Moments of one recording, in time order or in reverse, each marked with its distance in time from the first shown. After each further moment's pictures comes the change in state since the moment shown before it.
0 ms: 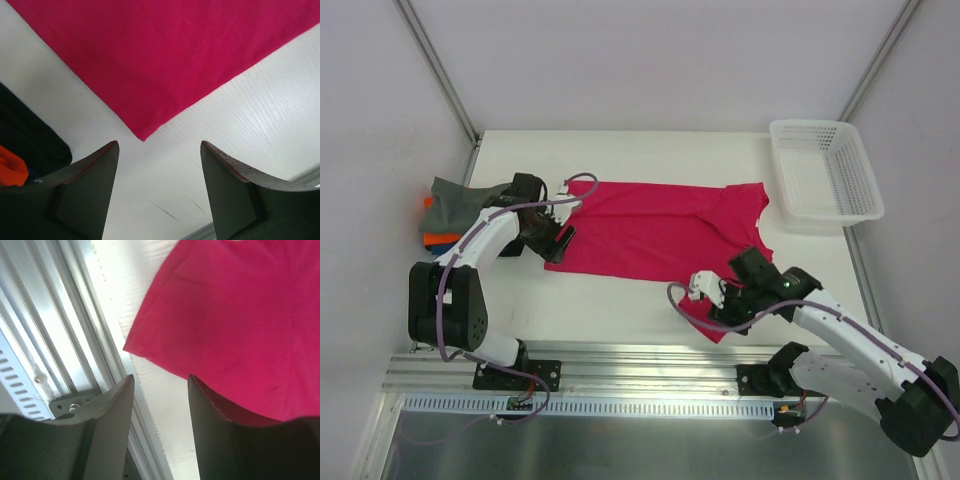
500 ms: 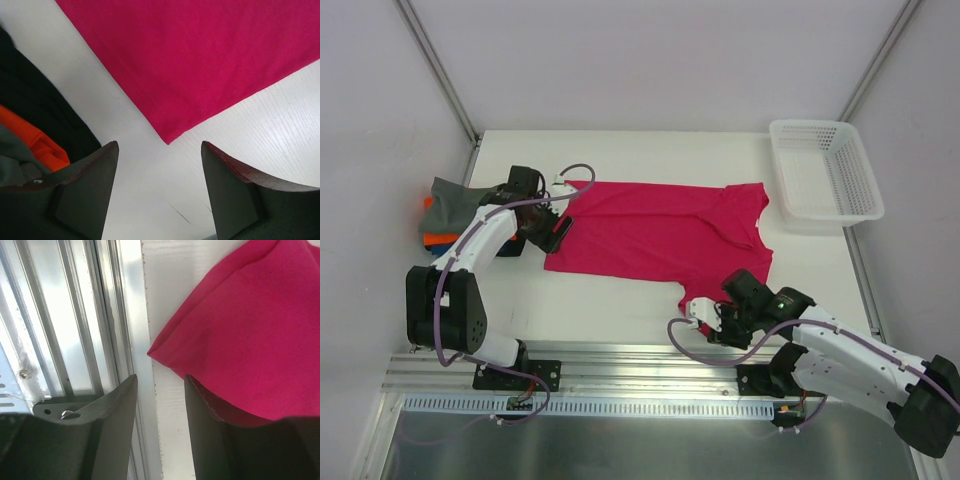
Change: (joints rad) left arm 0.000 -0.017 0.031 0.053 -0.080 -0.023; right arm 0.184 -0.138 -0.222 0.102 0.034 -0.055
